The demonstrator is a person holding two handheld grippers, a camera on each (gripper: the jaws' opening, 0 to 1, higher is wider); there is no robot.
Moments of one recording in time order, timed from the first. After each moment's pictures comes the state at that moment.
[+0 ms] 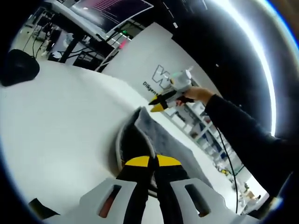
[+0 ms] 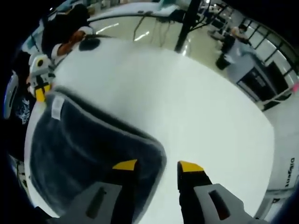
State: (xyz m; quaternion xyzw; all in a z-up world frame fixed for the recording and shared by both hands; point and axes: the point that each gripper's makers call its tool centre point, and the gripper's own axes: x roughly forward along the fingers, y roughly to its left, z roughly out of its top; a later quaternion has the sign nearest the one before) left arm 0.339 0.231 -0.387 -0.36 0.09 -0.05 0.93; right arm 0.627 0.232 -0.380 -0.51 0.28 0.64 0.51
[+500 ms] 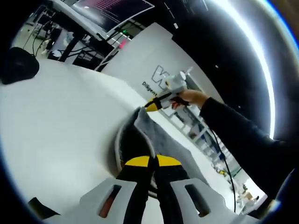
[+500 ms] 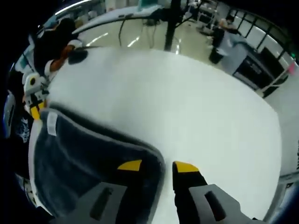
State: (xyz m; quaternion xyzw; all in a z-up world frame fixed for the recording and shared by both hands) left arm 0.338 0.230 -0.386 -0.37 0.09 -0.05 0.92; right arm 0.635 0.242 -0.391 -0.45 0.32 0.63 0.54
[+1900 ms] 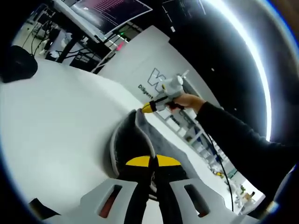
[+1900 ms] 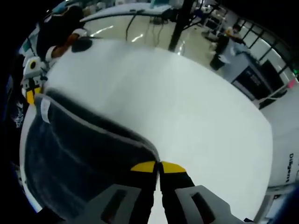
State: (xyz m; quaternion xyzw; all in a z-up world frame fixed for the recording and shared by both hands) left arm 0.337 0.227 -0.376 -0.35 0.06 -0.07 0.93; right arm 0.627 0.238 -0.390 -0.50 0.27 0.63 0.53
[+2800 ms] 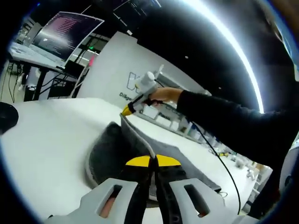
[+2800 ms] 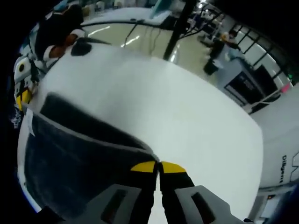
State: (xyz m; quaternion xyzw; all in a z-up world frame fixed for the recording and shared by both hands) left arm 0.326 0.193 -0.338 -0.24 0.03 -0.13 0.96; right arm 0.636 0.239 -0.358 -0.51 0.24 0.62 0.55
